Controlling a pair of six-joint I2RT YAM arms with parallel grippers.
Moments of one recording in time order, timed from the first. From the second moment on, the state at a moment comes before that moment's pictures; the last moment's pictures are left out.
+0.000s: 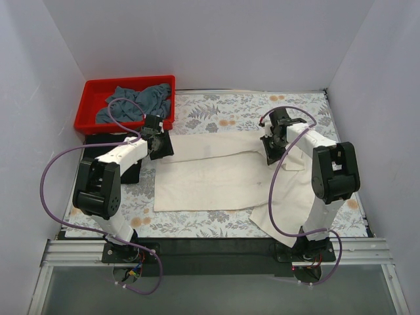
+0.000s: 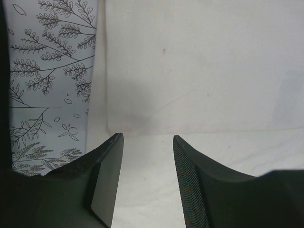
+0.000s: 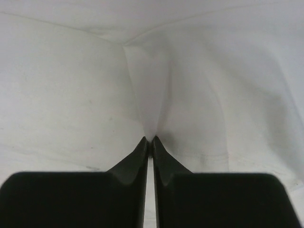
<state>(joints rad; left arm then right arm) -0.26 1.69 1.09 -0.40 -0.06 -0.46 0.24 1.83 1.28 -0.73 -0.11 -0.06</state>
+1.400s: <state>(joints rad) -0.26 1.69 1.09 -0.40 -0.06 -0.46 0.36 1.81 1.21 -0.68 0.03 0.10</state>
